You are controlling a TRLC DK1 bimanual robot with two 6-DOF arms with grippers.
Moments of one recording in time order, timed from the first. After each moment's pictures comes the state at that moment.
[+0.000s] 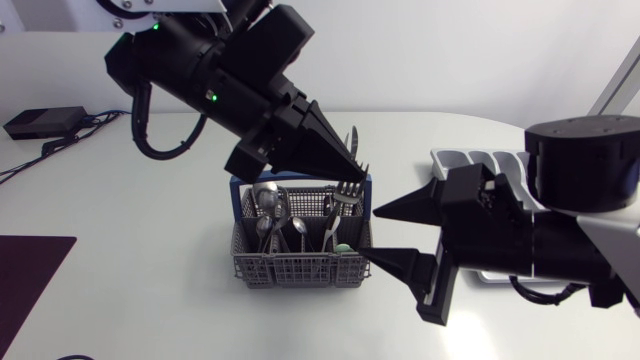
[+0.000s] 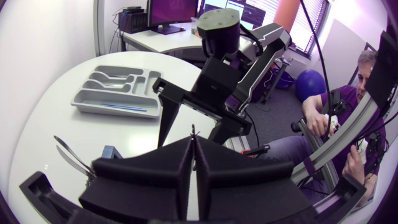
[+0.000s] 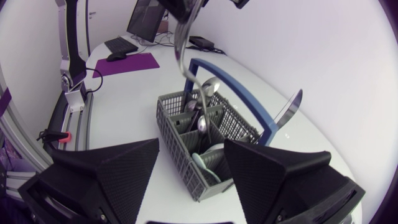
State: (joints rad) left arm -0.60 1.66 1.61 -1.03 0.94 0.76; right arm 0.58 0.95 0.61 -0.20 -0.40 -0.37
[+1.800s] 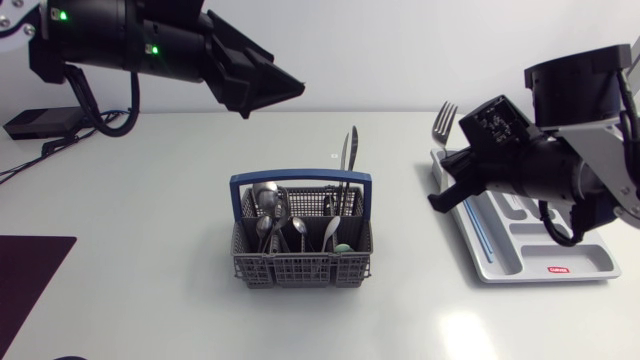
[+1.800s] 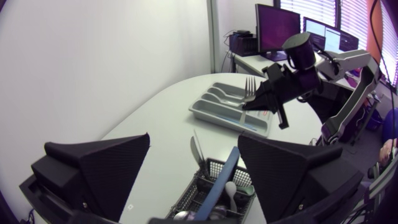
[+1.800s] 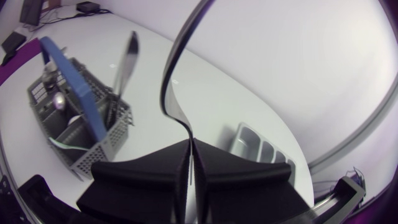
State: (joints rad) left arm -0.42 1.42 1.39 -0.48 0.49 0.38; right arm 0.34 1.16 0.83 -0.30 0.14 -0.34
